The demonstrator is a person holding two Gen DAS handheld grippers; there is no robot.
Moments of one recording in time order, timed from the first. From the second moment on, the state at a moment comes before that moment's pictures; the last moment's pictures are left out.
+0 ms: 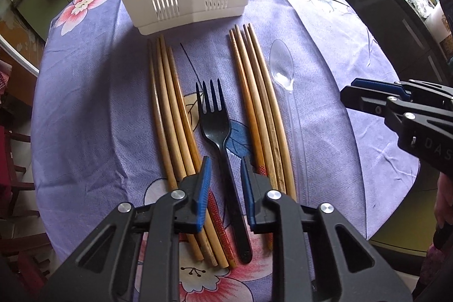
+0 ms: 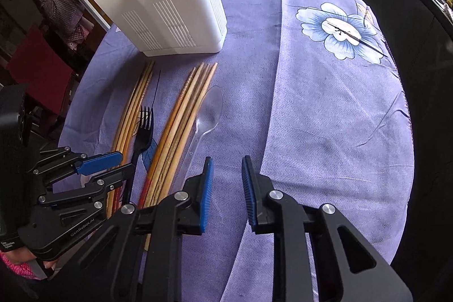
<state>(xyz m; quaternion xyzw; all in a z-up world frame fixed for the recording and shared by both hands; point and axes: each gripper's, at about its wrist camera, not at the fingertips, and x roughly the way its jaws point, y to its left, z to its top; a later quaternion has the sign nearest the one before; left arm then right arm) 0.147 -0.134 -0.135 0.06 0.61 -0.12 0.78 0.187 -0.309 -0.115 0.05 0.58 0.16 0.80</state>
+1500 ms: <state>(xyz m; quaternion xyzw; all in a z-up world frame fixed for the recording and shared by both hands) 0.163 -0.131 -0.138 0.04 0.61 -0.13 0.78 0.213 -0.256 -0.140 0.02 0.59 0.14 0.79</state>
